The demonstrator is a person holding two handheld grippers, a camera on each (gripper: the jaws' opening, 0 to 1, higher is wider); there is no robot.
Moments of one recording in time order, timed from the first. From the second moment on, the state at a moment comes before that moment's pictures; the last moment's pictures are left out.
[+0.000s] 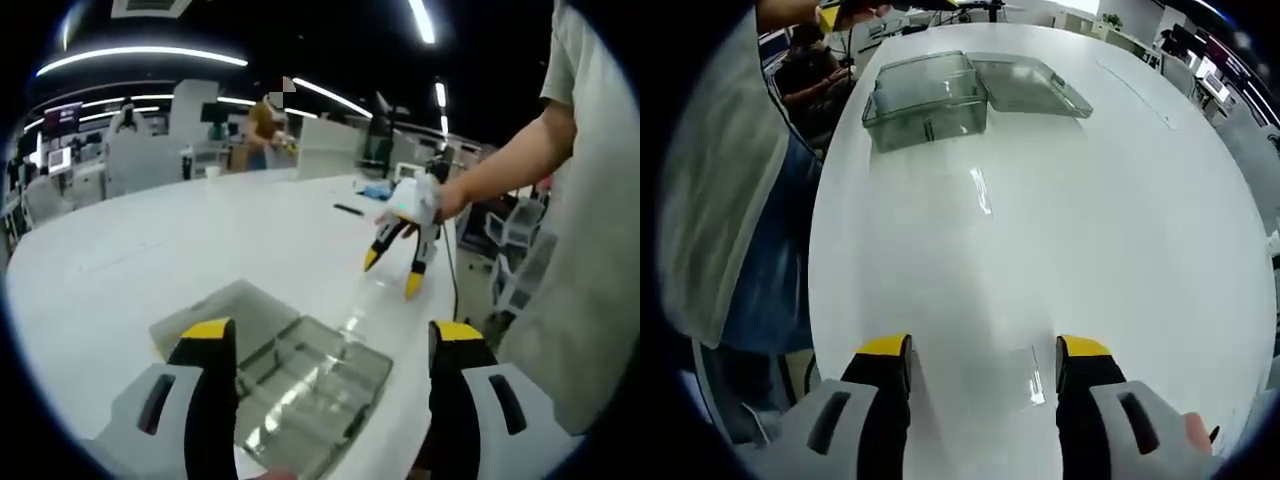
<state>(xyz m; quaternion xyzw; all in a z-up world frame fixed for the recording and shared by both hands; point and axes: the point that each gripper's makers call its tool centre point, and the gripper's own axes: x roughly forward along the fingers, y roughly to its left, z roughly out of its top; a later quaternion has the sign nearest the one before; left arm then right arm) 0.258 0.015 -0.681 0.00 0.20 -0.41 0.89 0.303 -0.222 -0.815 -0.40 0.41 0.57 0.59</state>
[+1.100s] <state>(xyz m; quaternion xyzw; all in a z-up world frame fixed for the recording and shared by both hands) 0.256 0.021 -0.683 0.00 0.21 -0.38 0.90 0.314 -0.241 -0.821 -0.45 0.41 0.59 0.53</state>
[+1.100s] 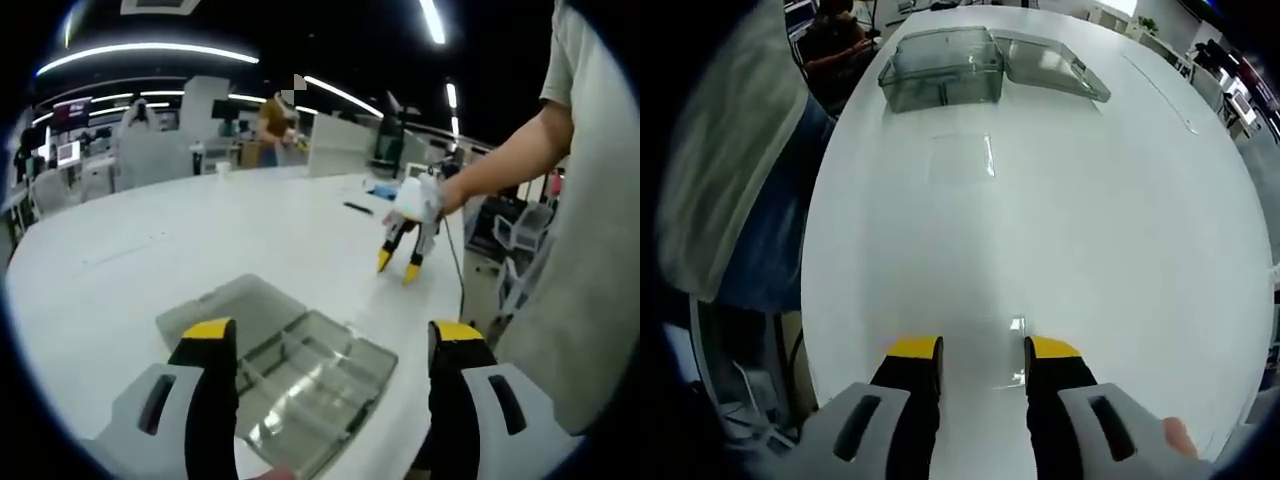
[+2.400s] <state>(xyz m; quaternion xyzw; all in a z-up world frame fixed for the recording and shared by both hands) 0.238 0.026 -0.688 0.01 0.22 -0.39 0.90 0.314 -0.227 -0.814 -0.45 0.41 0.57 0.55</state>
